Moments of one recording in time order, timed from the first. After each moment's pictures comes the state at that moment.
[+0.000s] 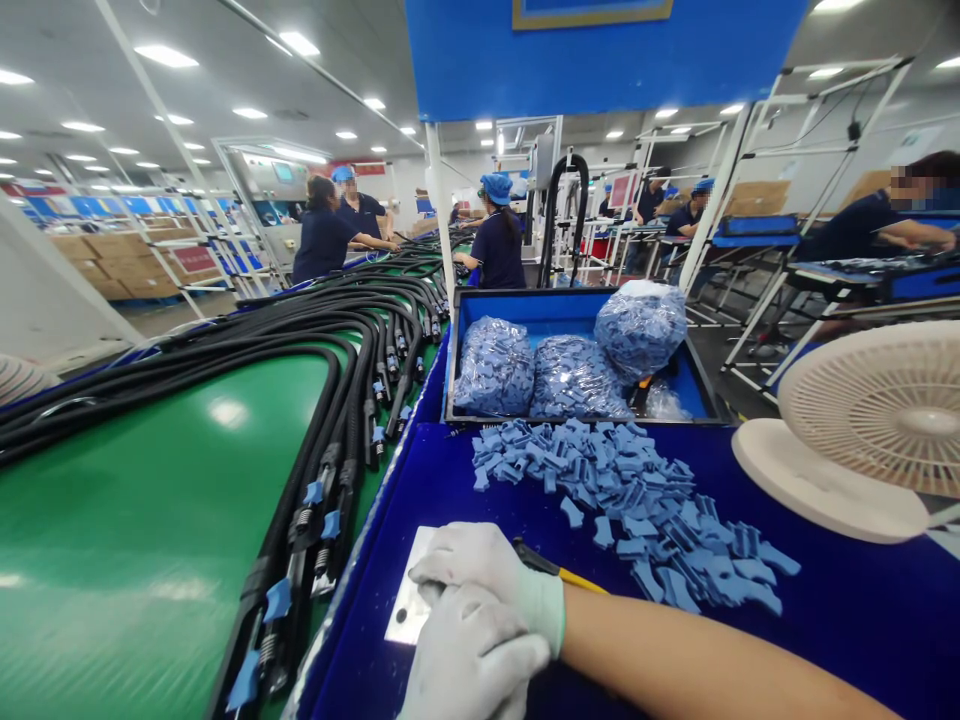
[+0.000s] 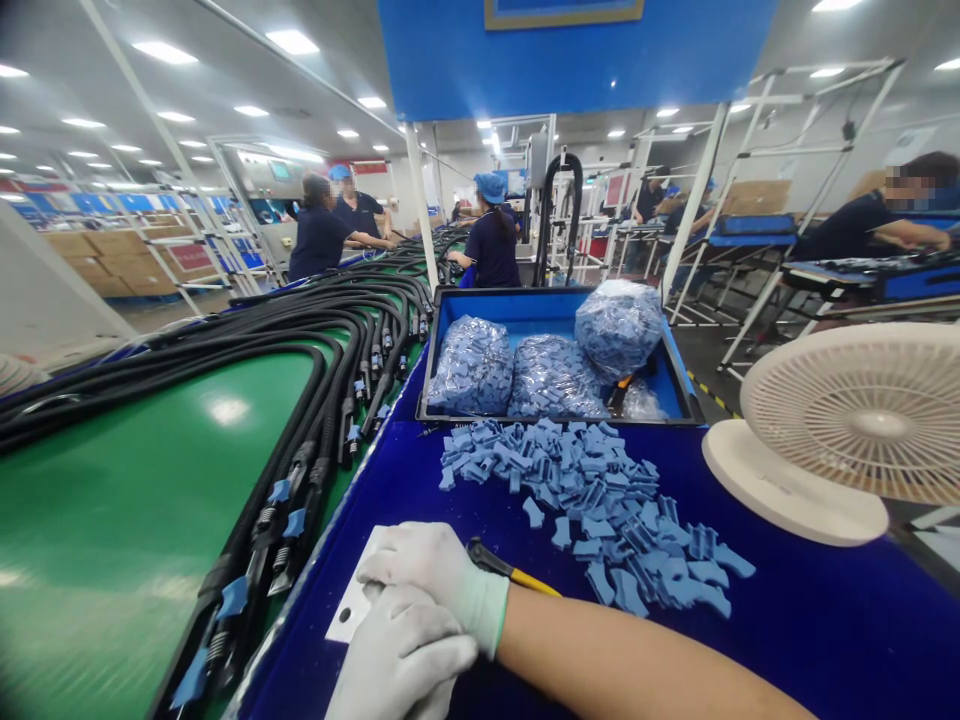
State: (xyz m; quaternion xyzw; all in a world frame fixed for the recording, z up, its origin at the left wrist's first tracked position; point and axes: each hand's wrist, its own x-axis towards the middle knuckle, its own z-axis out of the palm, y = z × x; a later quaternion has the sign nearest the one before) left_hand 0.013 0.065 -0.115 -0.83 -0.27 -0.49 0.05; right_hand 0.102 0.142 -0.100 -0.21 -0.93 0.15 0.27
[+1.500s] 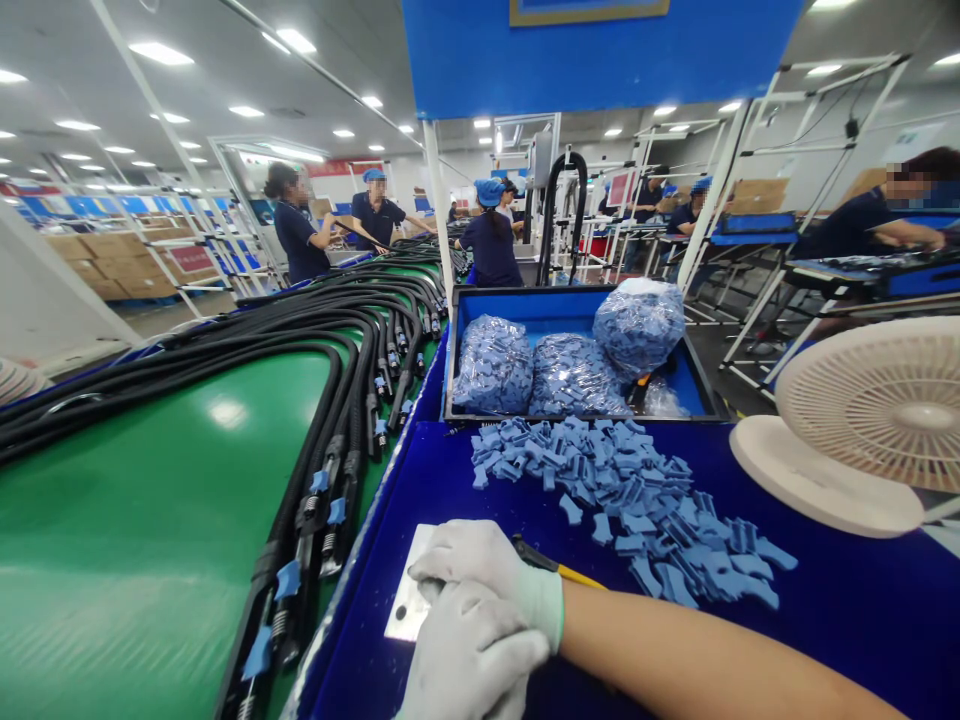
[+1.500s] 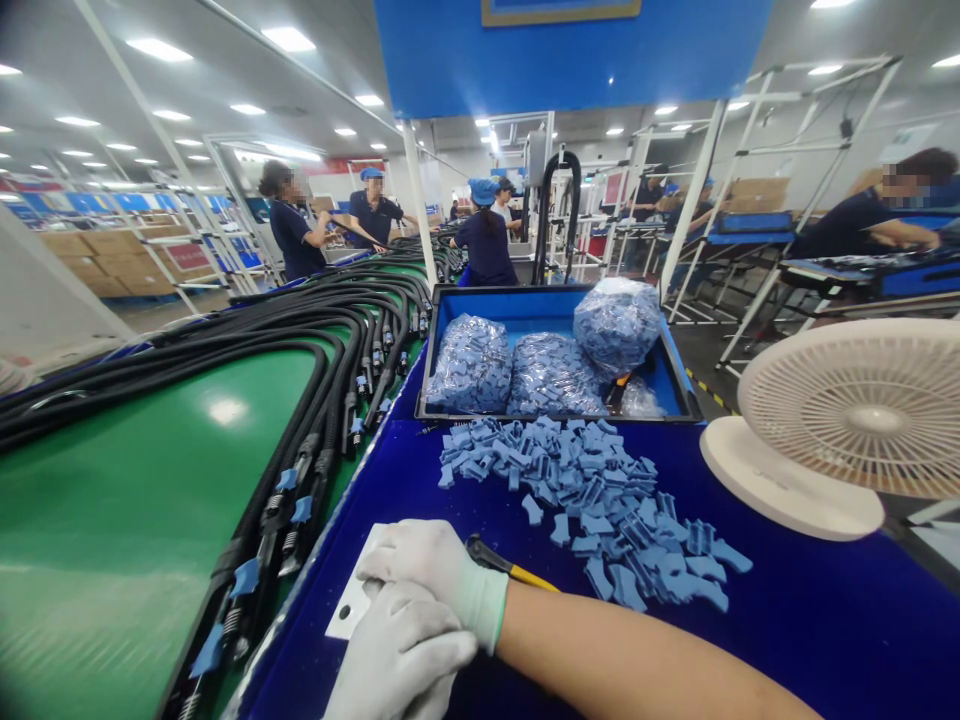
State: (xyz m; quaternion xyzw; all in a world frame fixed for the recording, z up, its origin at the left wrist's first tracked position) left_hand 0.015 0.063 -0.109 -0.82 -0.28 -0.50 0.04; right_hand 0.103 0.138 -0.088 -0.21 -0.92 0.16 0.27
